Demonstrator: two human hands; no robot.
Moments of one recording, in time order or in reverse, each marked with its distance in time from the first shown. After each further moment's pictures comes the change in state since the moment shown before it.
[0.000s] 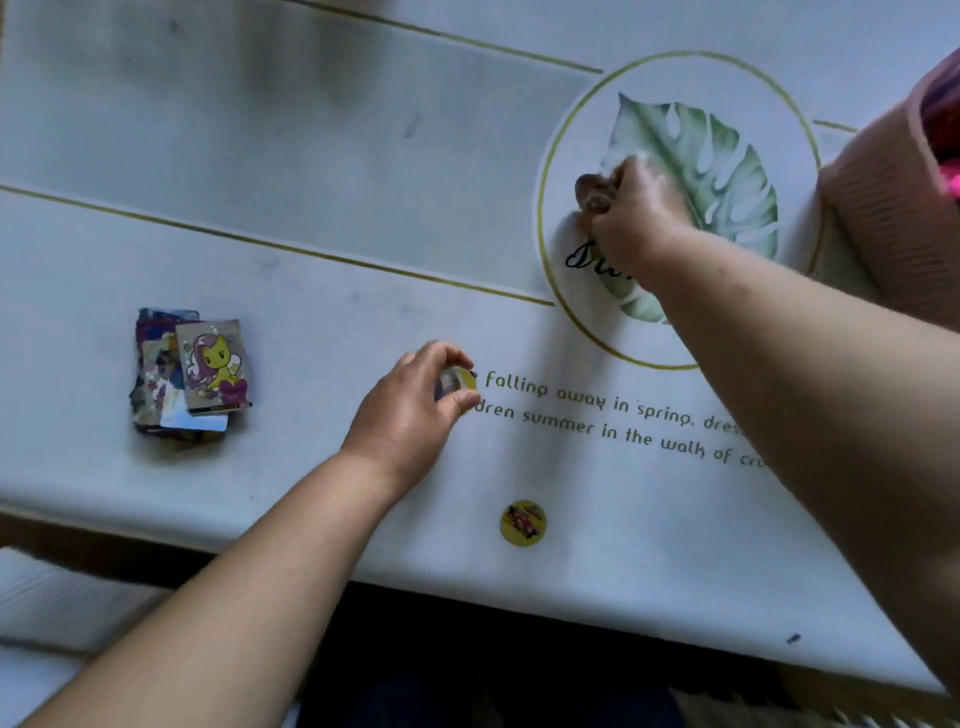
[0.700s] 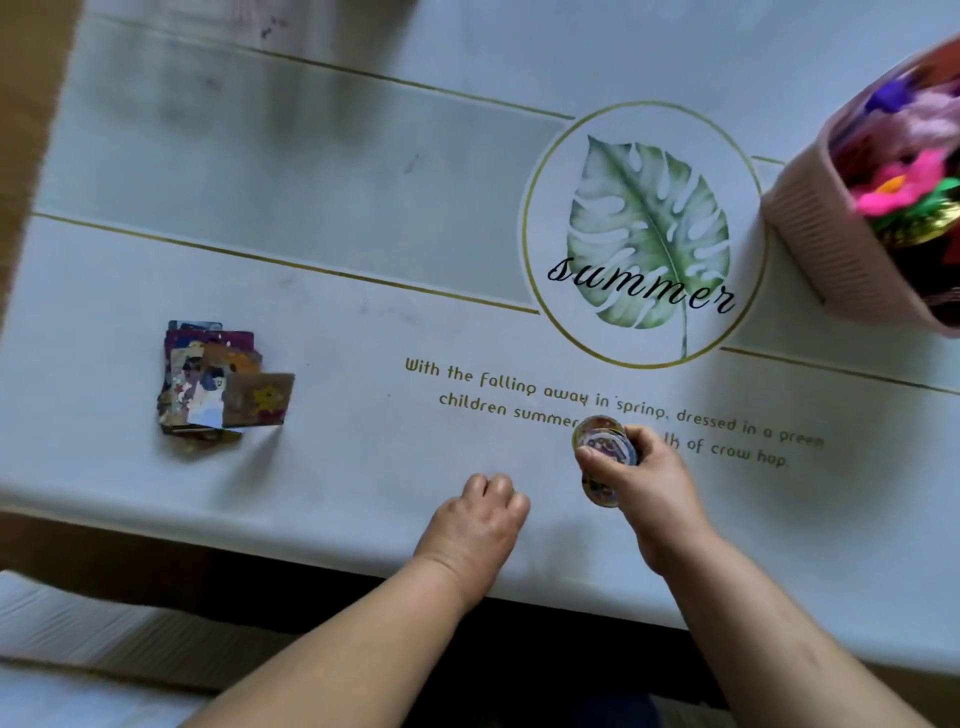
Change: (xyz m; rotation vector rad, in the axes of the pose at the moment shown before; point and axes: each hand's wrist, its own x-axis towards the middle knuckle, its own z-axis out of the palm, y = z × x) left_hand -0.078 -0.028 0.099 0.784 -0.229 0.469; right_hand -0.210 0.101 0.038 0.859 -0.165 0.424
